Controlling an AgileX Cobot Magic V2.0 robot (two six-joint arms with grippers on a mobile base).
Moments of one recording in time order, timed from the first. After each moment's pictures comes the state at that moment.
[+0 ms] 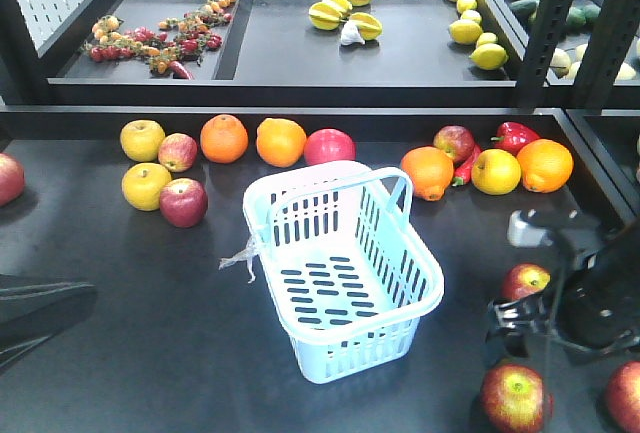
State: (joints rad) left arm -0.61 0.67 -0.80 -0.33 0.71 0.36; right arm 0.09 1.50 -0.86 0.25 0.93 -0.17
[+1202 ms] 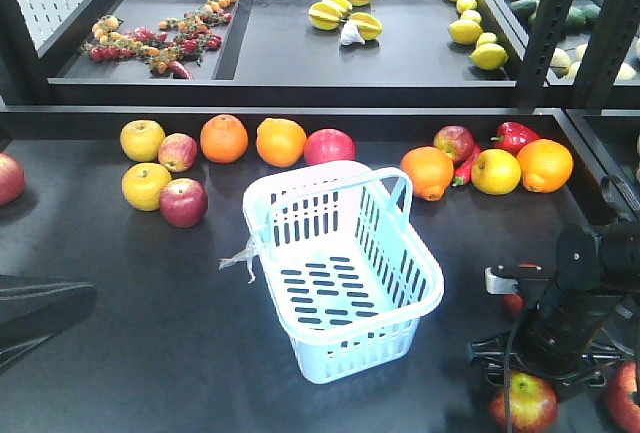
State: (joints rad) left arm -0.61 0.67 -0.80 -0.33 0.71 0.36; right arm 0.09 1.89 -0.87 0.12 0.71 -0.02
